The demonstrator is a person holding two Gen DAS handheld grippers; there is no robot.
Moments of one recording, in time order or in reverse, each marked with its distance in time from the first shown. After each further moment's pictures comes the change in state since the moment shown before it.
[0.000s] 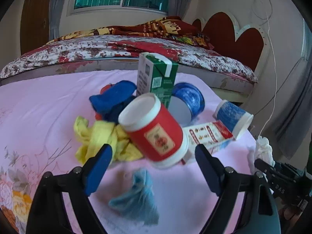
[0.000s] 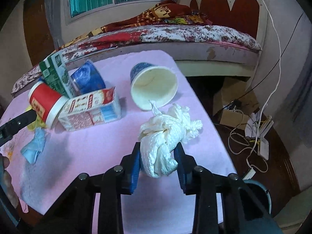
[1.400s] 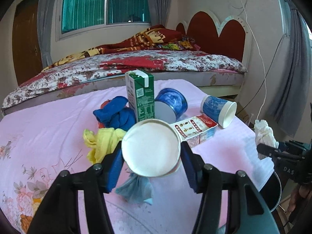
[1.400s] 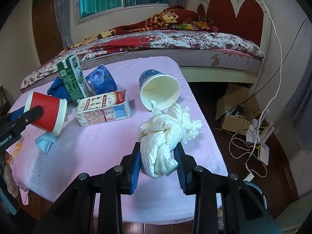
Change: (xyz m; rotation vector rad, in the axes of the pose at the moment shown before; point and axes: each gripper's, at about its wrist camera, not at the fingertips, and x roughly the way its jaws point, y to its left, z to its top) left arm -0.048 -0.020 -0.017 0.181 -0.100 0.027; right arm -0.042 0.001 -0.013 -0.056 -0.033 0.039
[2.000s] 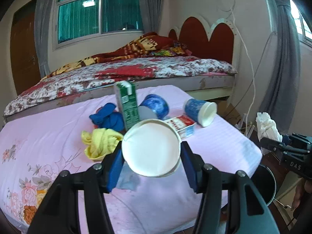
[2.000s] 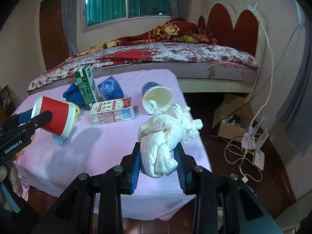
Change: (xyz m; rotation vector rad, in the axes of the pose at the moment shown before) left arm -0.042 -0.034 -0.008 0.042 -0.051 -0.026; right arm -0.068 -0.017 -0.021 -0.007 -0.086 0.001
